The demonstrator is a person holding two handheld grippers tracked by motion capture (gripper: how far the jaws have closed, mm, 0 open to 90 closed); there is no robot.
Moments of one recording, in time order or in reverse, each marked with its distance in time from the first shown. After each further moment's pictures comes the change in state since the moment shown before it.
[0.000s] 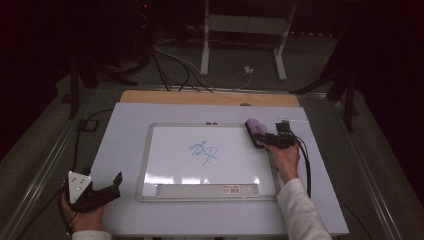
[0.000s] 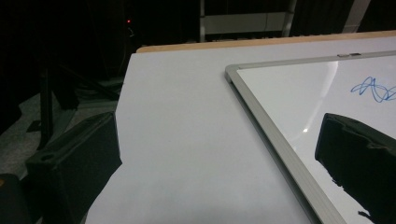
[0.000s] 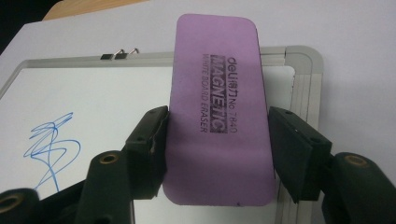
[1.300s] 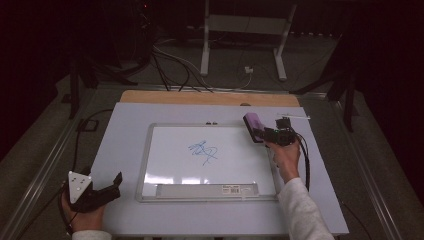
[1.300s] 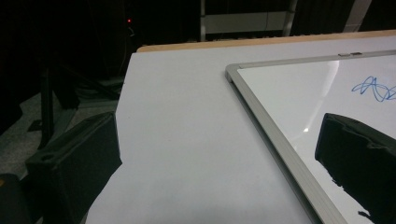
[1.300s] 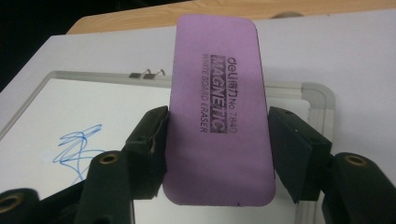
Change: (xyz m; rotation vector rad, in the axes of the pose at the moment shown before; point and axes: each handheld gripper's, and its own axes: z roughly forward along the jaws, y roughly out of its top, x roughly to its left) left arm 0.000 0.000 0.000 0.003 0.002 0.002; right arm 0.021 0.012 -0.016 -0.060 0.022 -0.064
